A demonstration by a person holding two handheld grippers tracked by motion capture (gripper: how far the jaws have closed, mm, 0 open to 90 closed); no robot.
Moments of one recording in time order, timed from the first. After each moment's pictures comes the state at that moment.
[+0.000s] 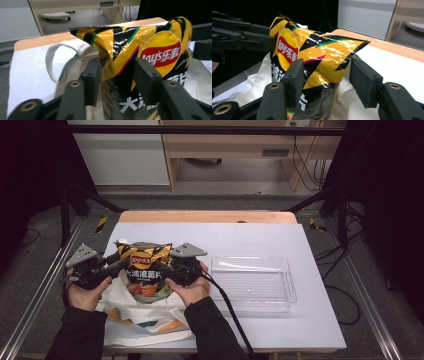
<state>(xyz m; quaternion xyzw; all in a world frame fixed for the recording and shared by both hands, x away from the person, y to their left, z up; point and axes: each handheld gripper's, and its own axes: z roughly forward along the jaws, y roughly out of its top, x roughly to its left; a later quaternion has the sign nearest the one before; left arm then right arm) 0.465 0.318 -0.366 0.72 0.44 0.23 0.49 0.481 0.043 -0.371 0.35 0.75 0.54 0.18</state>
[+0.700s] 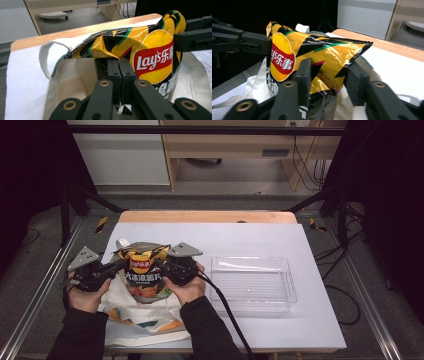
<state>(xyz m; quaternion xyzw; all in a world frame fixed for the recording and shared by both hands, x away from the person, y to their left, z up) 0.454 0.311 -0.365 0.73 0.42 0.24 0.48 0.482 0.051 -0.371 0.36 0.74 0.53 0.18</state>
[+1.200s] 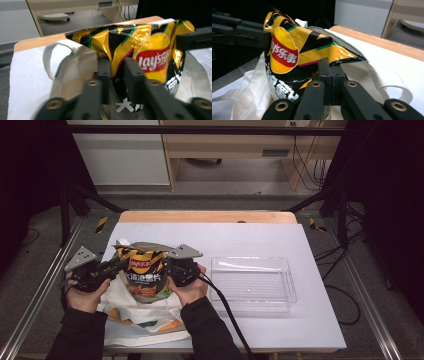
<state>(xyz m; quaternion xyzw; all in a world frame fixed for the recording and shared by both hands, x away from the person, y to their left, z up) 0.458 0.316 -0.365 0.72 0.43 0.24 0.49 0.475 0.048 -0.369 0.36 0.75 0.52 0.19</state>
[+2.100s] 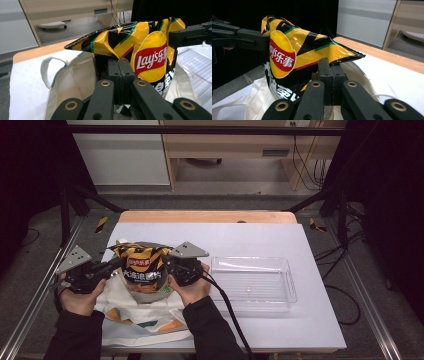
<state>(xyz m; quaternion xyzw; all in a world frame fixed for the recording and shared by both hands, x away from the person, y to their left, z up) 0.435 0.312 -0.338 0.72 0.40 0.25 0.51 0.465 0.038 -0.348 0.34 0.74 0.55 0.20</state>
